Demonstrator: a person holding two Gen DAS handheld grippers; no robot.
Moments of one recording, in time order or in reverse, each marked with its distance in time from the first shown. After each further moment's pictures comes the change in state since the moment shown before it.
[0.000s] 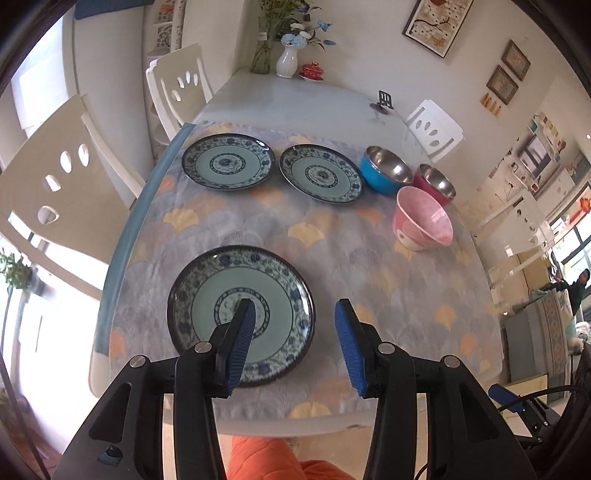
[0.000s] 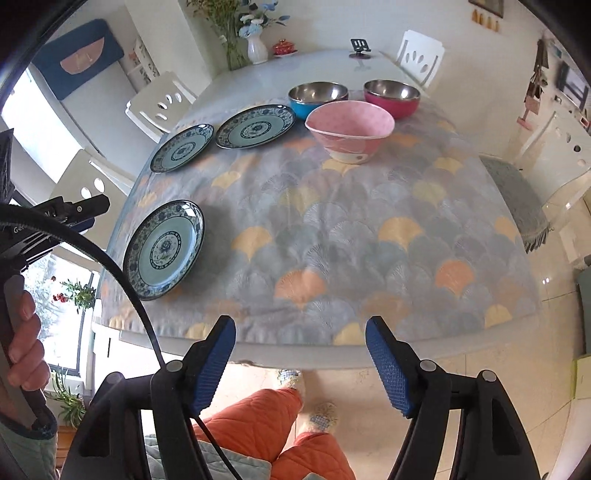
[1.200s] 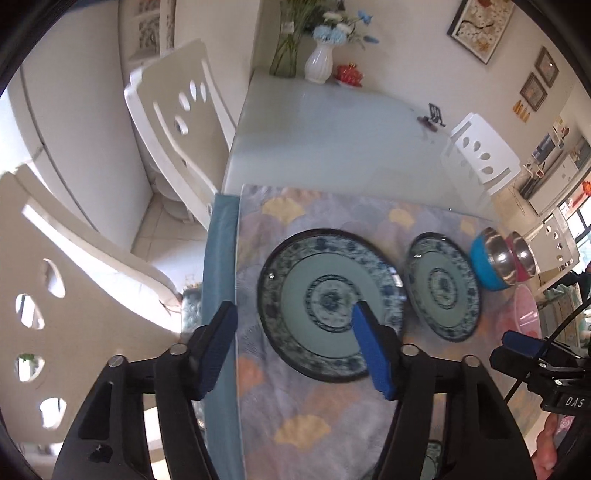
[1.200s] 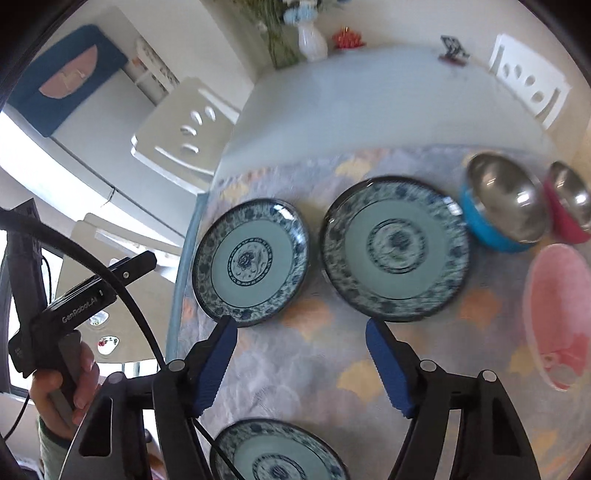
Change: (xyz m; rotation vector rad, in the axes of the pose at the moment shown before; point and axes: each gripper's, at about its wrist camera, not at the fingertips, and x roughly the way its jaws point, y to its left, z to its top) left arm 0.162 0.166 0.230 0.070 0.066 -0.018; right arm 0.183 0.162 0.285 0.014 0.071 0.183
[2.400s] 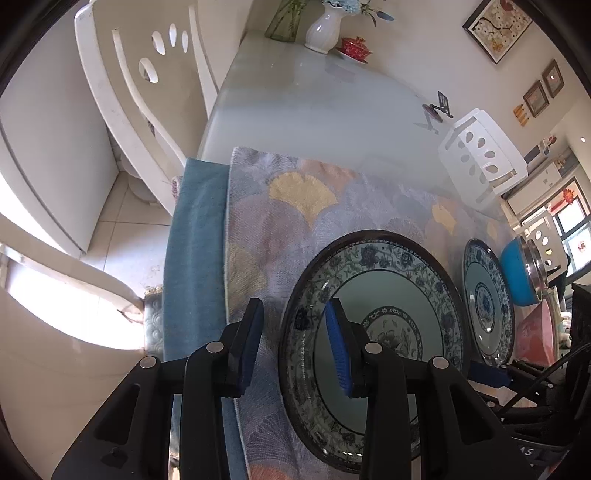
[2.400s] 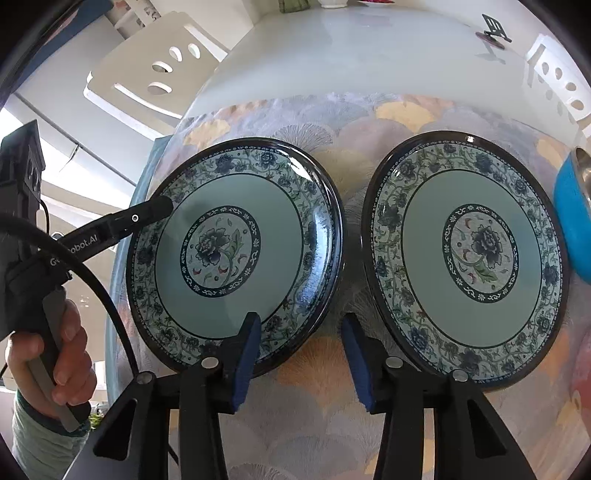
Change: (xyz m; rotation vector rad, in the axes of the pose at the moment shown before) left arm 0.108 0.037 0.018 -0.023 0.056 -0.133; right arm 0.128 0.017 0.014 -0.079 0.131 -0.101
